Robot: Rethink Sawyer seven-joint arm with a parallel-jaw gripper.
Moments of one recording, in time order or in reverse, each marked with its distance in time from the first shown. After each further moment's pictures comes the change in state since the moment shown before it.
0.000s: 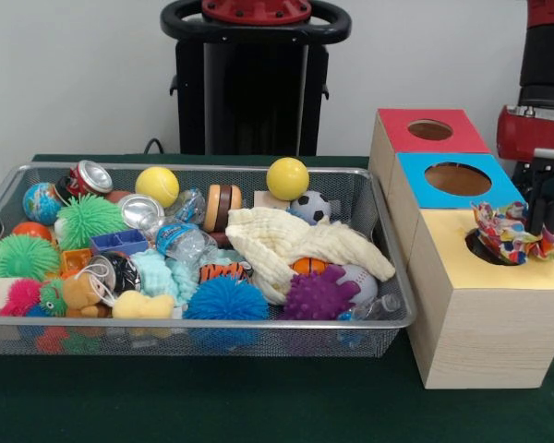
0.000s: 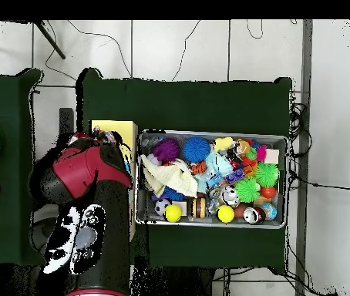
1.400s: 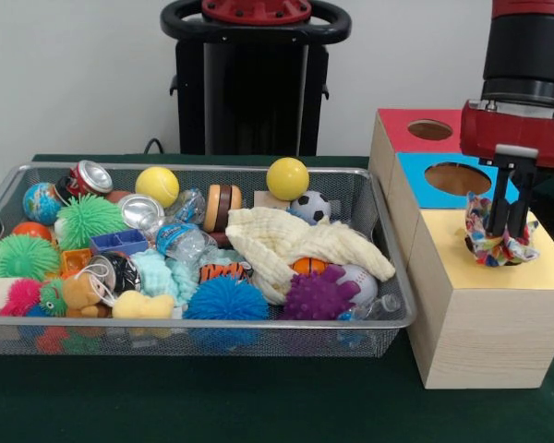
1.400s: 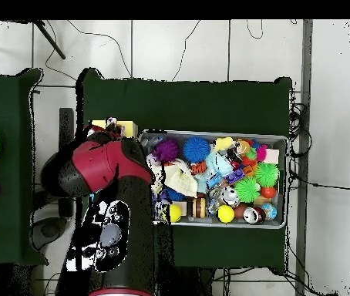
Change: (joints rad) arm -0.075 -0.029 0.017 0.005 -0.042 0.000 0.000
